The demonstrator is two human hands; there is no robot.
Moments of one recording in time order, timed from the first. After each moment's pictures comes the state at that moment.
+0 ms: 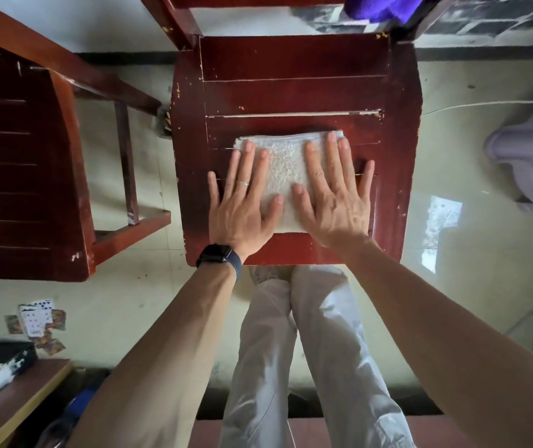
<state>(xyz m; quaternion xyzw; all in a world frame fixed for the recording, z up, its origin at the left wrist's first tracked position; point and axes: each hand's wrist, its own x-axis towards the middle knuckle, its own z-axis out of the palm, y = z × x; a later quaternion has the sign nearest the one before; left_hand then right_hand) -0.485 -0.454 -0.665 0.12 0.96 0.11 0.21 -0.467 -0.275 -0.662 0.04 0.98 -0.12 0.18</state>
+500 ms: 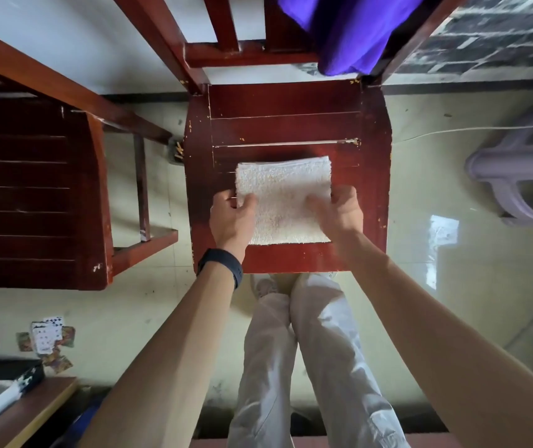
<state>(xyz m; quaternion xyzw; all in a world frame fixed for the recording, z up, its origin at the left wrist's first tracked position) -0.513 -0.436 -0.611 -0.37 0.78 0.43 0.26 -0.490 -0.265 -0.618 0.45 0.73 -0.44 0.26</state>
